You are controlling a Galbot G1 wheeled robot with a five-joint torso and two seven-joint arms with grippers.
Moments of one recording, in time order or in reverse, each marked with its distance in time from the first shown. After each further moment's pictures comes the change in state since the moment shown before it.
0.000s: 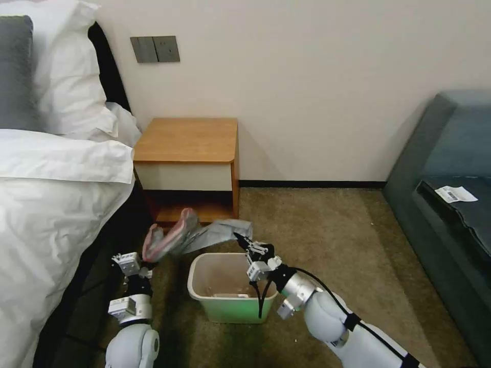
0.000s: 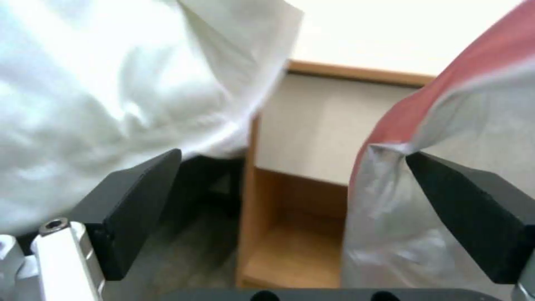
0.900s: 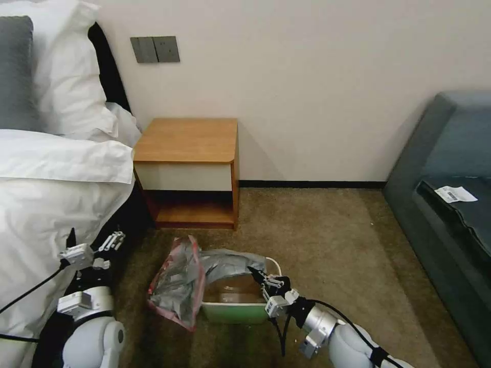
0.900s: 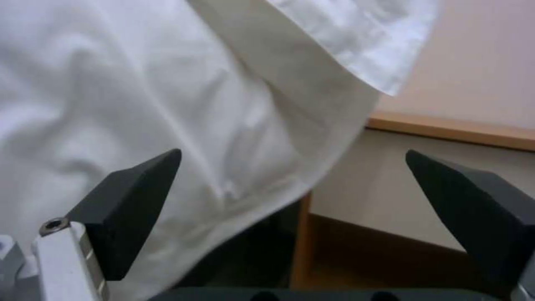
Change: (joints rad) left arm 0.029 0.030 -0.089 -0.081 -0.051 0.029 -0.013; right arm -0.153 -0.107 0.032 0.031 0.047 0.030 -0.015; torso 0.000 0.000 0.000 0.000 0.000
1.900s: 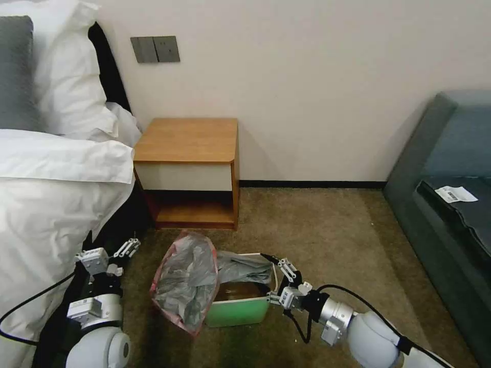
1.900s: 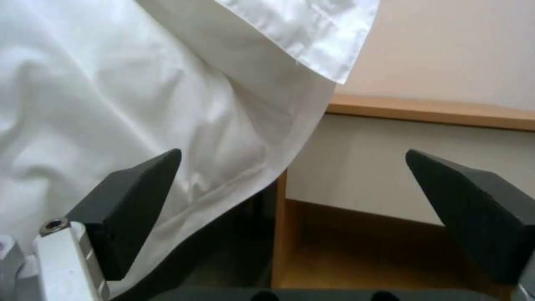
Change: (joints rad) left arm 0.049 0.034 0.026 -0.062 0.018 0.049 0.003; right arm 0.006 -0.138 0.072 0.126 0.337 0.020 -0.262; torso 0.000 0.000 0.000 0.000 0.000
